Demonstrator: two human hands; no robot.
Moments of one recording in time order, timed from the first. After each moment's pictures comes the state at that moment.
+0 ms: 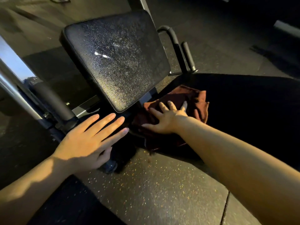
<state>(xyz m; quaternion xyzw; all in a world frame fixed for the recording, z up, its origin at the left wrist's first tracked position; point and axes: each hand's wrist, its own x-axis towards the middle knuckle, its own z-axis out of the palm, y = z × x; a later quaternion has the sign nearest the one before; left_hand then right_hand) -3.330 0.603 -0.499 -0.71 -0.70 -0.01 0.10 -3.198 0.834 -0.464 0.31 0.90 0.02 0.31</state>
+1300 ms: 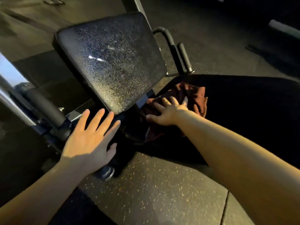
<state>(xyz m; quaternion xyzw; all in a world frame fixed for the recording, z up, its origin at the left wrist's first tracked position) -3.317 0.627 -0.507 -0.59 -0.79 0.03 0.15 -3.208 0.869 -0.465 0.35 0.89 0.01 0.29</state>
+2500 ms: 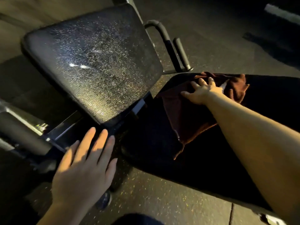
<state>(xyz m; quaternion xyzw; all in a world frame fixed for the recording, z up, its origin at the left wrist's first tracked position) -3.312 0.636 -0.524 -0.56 -0.80 -0.07 0.21 -3.186 0.999 -0.445 0.54 0.81 0.04 0.24</state>
